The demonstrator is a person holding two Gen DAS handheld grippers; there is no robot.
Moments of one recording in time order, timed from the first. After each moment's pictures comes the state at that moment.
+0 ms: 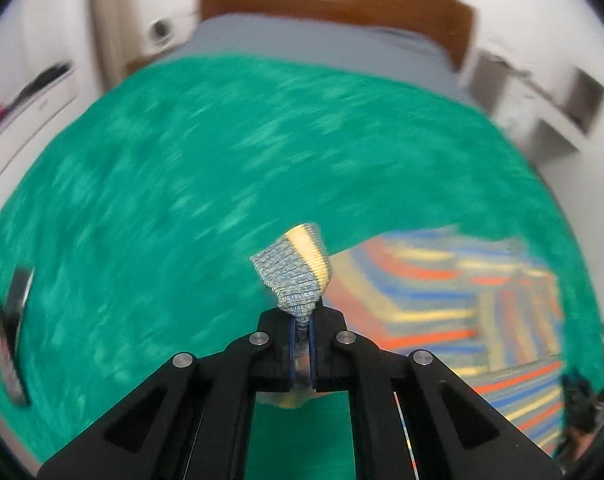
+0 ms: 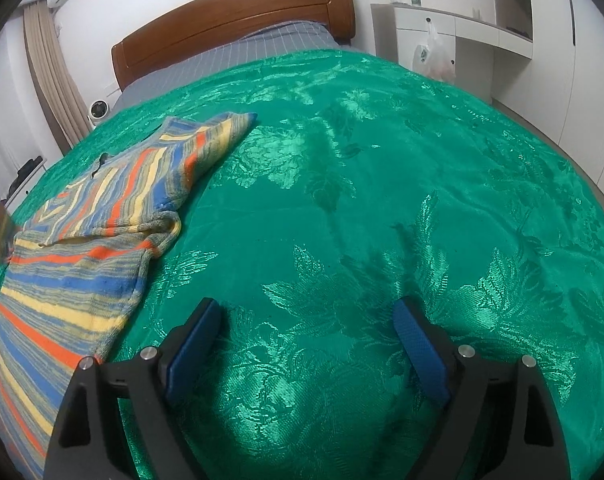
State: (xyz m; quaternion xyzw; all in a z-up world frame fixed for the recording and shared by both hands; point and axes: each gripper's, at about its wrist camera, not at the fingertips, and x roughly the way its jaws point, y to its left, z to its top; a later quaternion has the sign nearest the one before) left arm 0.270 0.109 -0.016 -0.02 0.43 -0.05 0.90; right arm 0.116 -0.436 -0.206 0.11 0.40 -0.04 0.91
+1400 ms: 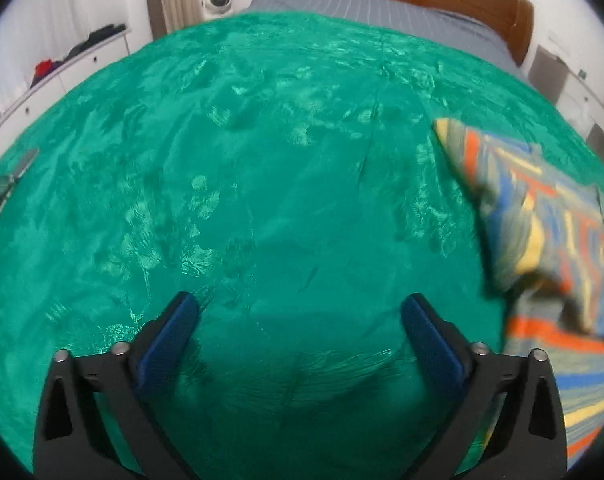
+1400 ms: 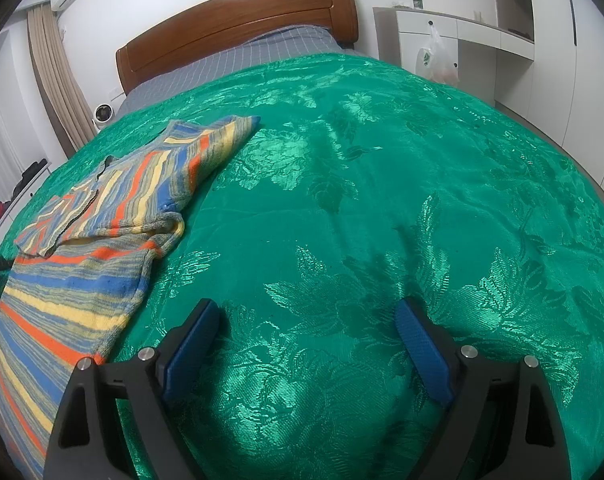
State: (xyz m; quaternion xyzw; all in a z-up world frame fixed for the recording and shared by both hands) left arm 0.218 0.142 -0.174 -0.05 0.44 0.08 0.89; right arm 0.112 -0.439 -0.206 0.11 0.39 -0.03 0.91
